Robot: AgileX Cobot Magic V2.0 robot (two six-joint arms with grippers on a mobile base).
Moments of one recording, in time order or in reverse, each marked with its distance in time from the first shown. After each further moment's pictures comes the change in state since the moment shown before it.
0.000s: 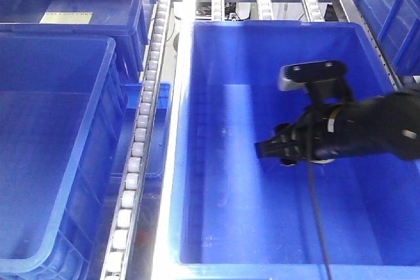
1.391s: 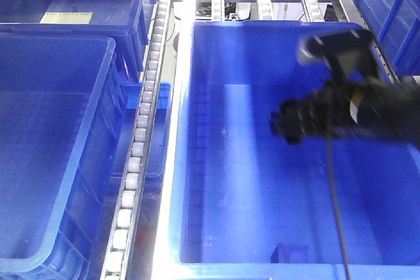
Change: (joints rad) left arm 0.000 0.000 0.000 0.000 0.000 0.000; right arm 0.000 -0.189 0.096 -0.209 -0.157 0.107
